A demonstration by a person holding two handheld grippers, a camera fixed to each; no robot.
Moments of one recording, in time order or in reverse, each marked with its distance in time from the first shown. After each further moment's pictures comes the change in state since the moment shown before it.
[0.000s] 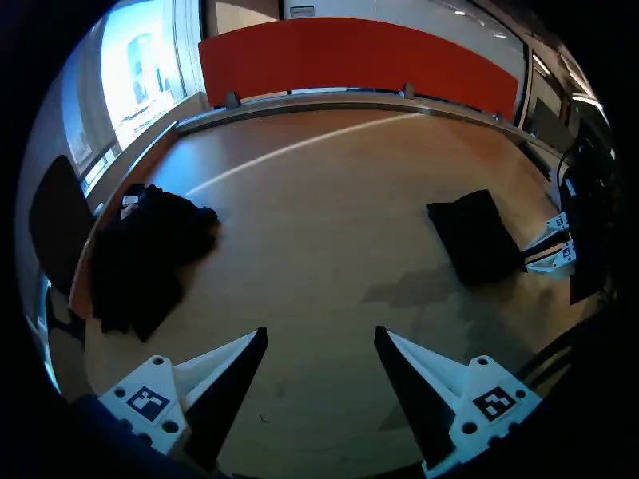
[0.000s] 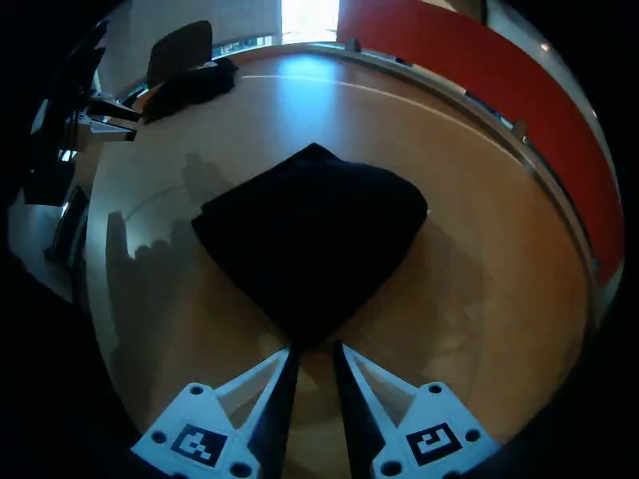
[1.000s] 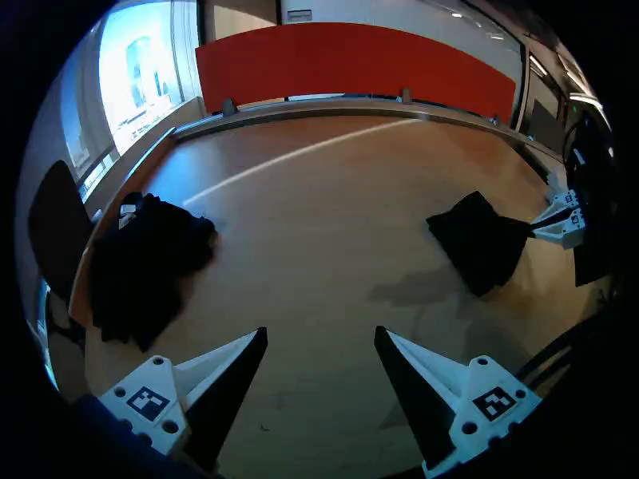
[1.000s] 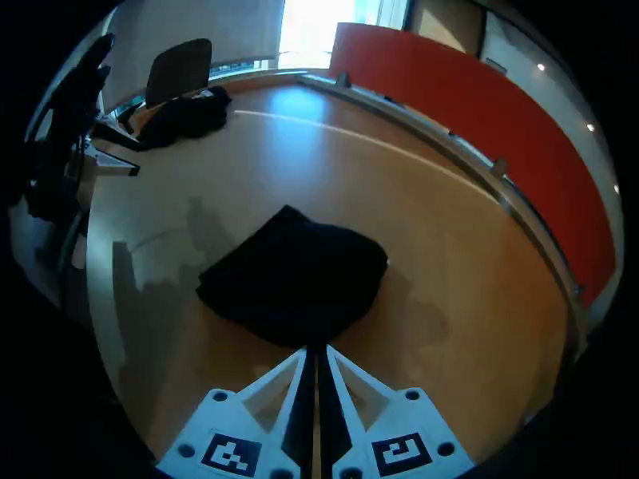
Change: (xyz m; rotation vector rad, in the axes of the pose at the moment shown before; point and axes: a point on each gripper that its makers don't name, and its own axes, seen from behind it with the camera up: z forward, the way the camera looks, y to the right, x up) left arm 0.015 0.003 0.003 -0.011 0.026 0.007; right arm 0.065 0.028 -0.044 -0.090 0.130 -0.048
